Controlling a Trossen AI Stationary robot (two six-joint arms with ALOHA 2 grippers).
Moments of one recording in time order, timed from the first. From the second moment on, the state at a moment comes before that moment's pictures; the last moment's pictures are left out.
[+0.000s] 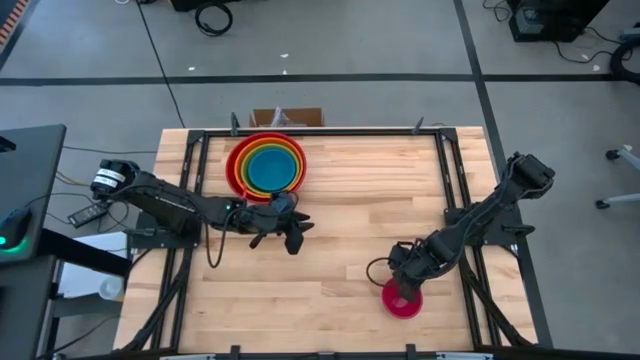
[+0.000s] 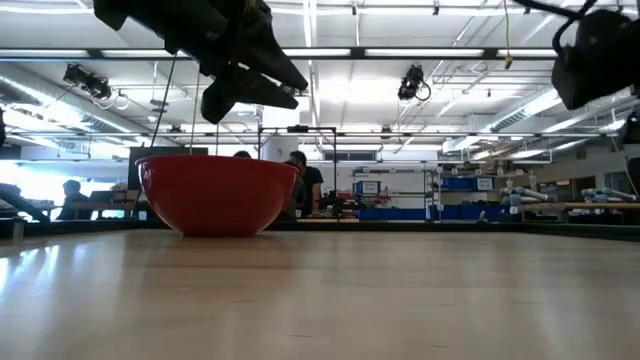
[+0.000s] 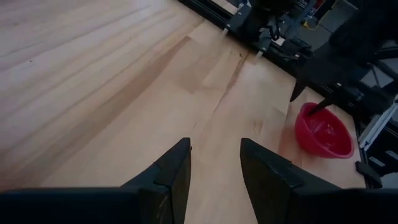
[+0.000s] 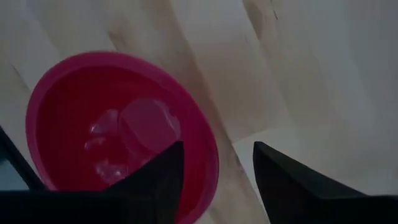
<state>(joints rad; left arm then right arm) -0.20 1.39 0.79 0.12 -0.36 -0.66 0.63 1.47 0.83 -0.73 -0.05 1.15</state>
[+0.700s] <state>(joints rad) -0.15 1.39 0.79 0.10 -0.36 -0.67 0.51 1.47 0.86 -0.61 0.07 1.33</state>
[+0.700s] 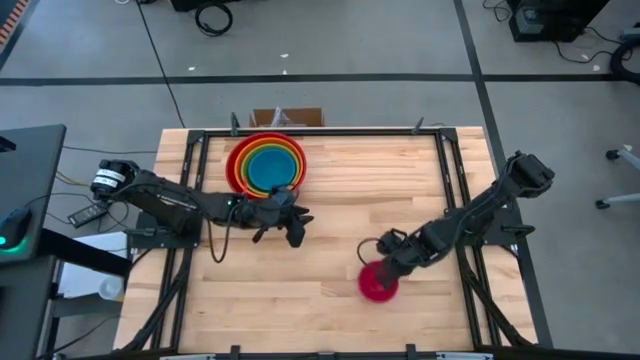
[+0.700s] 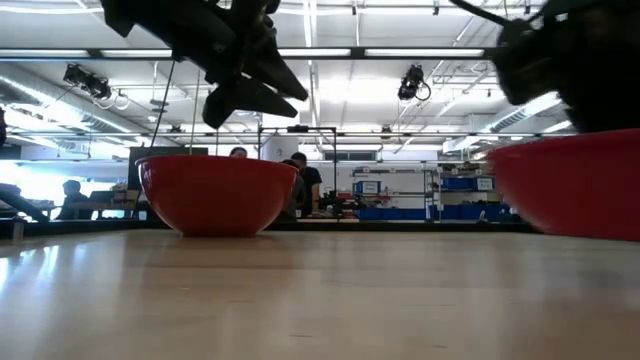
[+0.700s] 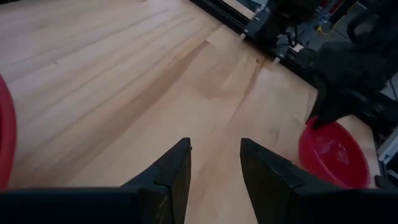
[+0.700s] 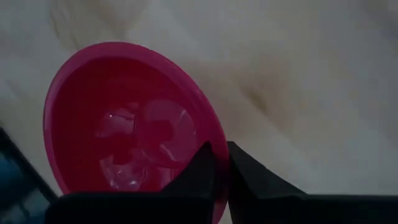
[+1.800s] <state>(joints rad) -0.04 1.37 0.92 0.06 -0.46 -0.51 0.06 1.47 1.13 -0.46 0.65 0.77</state>
